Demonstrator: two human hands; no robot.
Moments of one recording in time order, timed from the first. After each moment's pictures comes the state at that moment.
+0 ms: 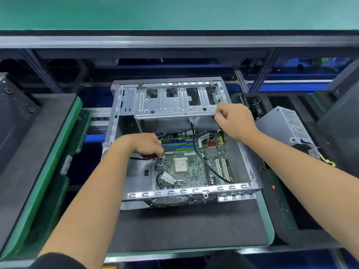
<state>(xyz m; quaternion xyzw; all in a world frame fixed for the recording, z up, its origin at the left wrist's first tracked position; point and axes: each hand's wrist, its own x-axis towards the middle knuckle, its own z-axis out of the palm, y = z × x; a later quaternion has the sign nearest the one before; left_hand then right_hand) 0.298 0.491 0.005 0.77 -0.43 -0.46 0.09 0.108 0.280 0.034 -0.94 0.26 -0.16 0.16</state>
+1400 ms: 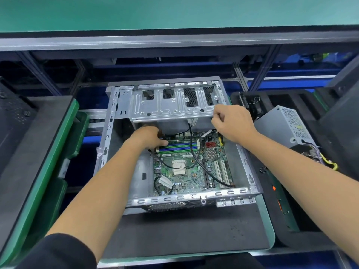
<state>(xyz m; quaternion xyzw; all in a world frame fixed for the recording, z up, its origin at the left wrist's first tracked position) 0.312 0.449 -0.029 0.89 -0.39 -0.26 -0.01 0.108 0.277 0.033 -0.95 0.26 -0.14 0.13</state>
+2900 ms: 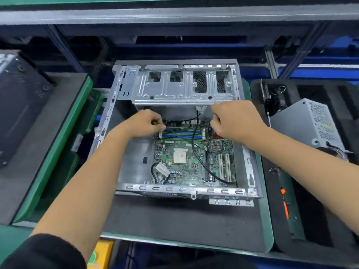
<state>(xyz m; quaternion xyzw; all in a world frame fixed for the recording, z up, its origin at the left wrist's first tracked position) 0.300 0.479 -0.008 0.84 -0.42 -0.27 0.19 0.111 0.274 0.025 -0.99 0.08 -0.06 -0.03</state>
